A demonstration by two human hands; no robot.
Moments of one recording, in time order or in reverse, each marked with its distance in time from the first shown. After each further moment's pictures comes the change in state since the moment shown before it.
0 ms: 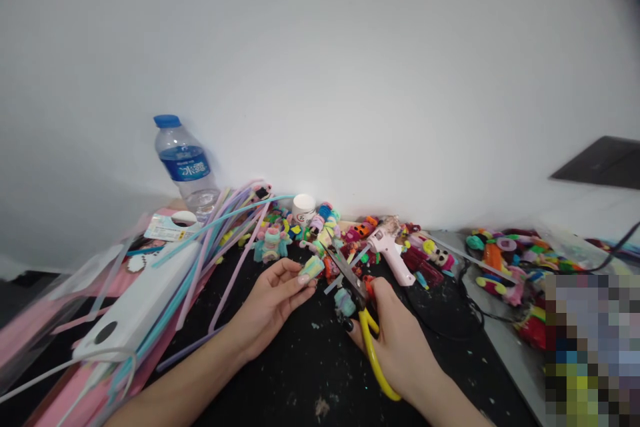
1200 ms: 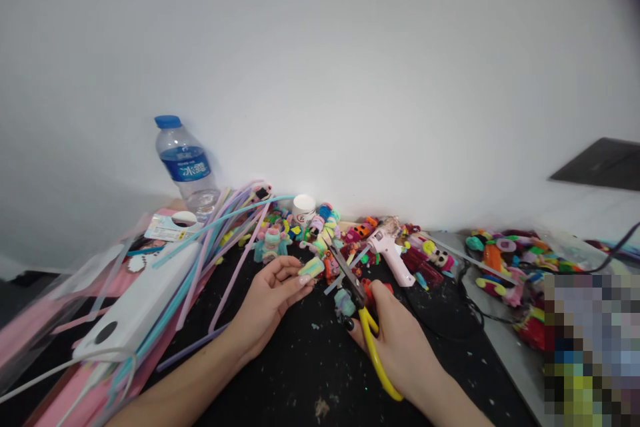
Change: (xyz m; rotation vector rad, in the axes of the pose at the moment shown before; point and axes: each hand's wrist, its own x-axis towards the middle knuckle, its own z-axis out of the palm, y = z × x) left_hand 0.001 -0.002 -0.001 0.077 0.028 0.100; right_hand 0.003 -0.001 -0.003 -0.054 -0.056 0.025
